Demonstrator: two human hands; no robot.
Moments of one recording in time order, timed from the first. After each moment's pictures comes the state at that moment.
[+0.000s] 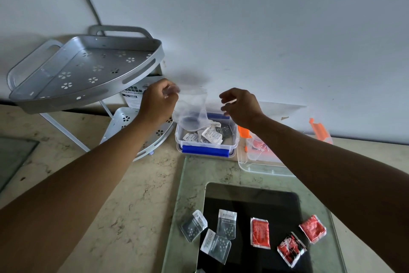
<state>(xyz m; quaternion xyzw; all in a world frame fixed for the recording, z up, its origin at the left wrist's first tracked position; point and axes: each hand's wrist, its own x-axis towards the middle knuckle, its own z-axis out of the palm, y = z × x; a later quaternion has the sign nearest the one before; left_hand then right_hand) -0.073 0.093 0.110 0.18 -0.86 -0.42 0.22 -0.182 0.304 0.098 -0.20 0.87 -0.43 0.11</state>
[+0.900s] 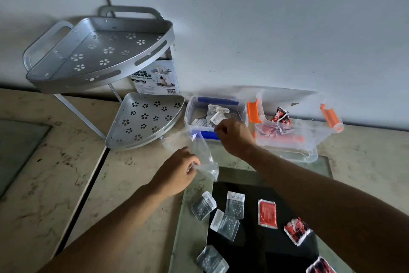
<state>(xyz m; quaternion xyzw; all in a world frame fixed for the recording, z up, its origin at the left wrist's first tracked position) 0.063 0.151 -0.011 0.00 -0.96 -0.29 0.05 -0.096 0.304 0.021 -0.25 0.91 -0.30 0.11</state>
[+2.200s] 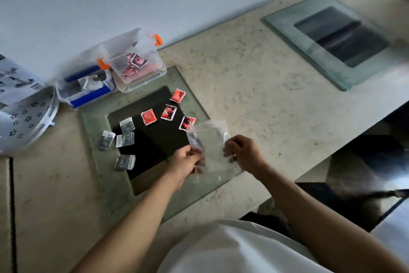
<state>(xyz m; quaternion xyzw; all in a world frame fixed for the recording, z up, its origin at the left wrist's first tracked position) 0.261 0.517 0.013 0.18 -0.70 -0.63 -0.29 0.284 0.718 0.012 0.20 0.72 -0.66 0.10</state>
